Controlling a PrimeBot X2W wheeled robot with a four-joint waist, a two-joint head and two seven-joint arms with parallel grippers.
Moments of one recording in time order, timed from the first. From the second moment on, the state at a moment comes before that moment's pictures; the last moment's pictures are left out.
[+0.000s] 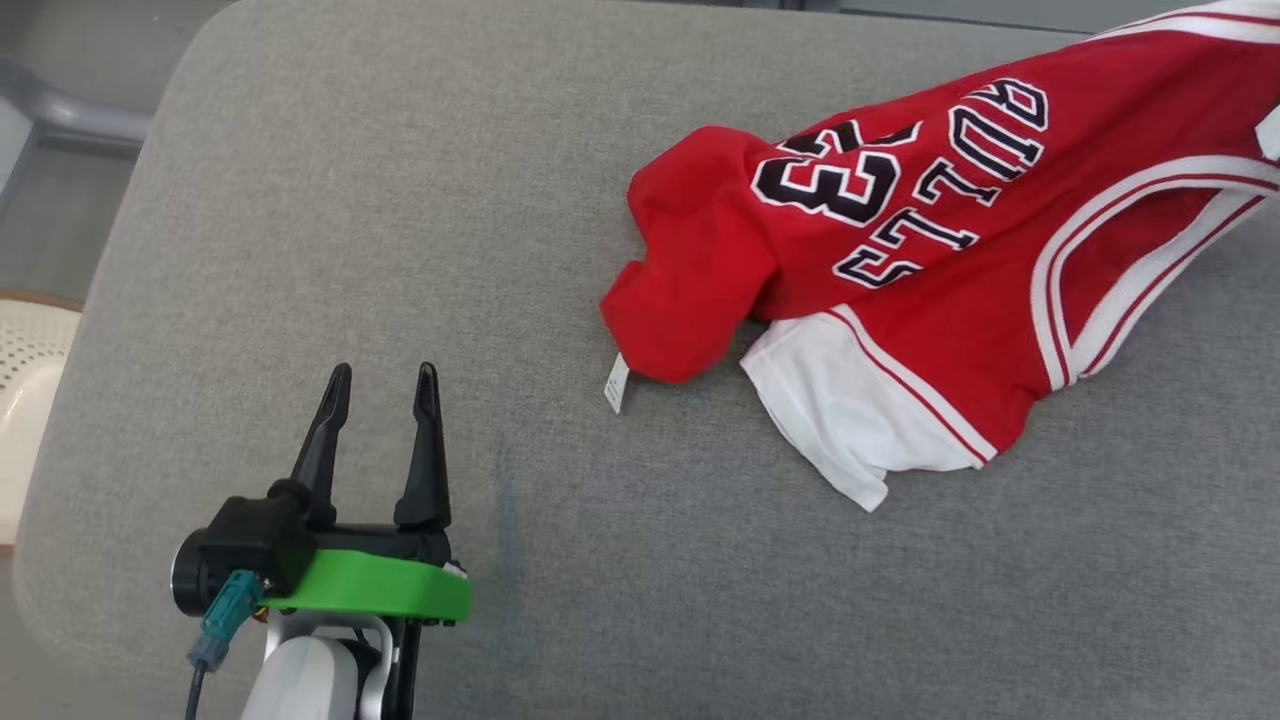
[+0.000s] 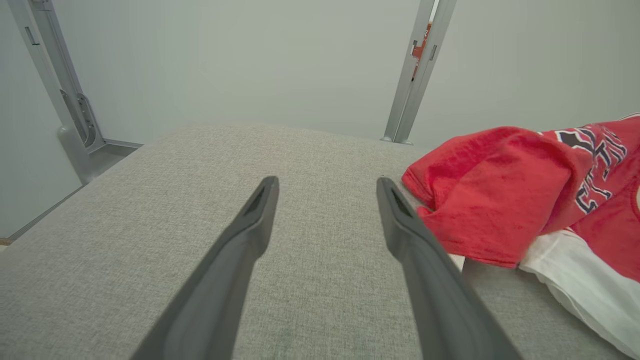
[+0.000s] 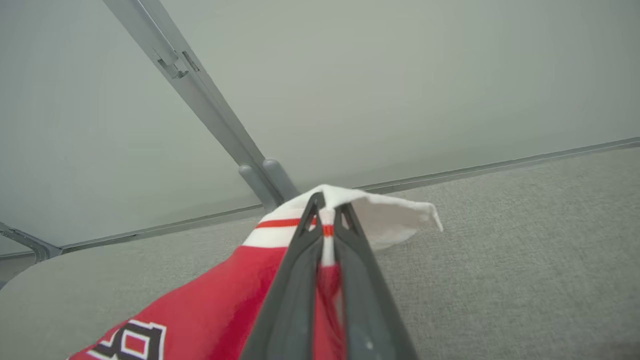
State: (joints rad) left arm -0.14 0.05 -0.16 0.11 -0.29 -0.04 -0.26; right arm -1.00 -0.43 -0.02 0.87 0.56 0.13 0.15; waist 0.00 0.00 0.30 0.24
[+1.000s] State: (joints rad) left arm -0.06 0.07 -0.05 0.11 -0.26 -0.03 -0.26; right arm -0.70 -0.34 0.23 0.73 0.64 0.13 -0.25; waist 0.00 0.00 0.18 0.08
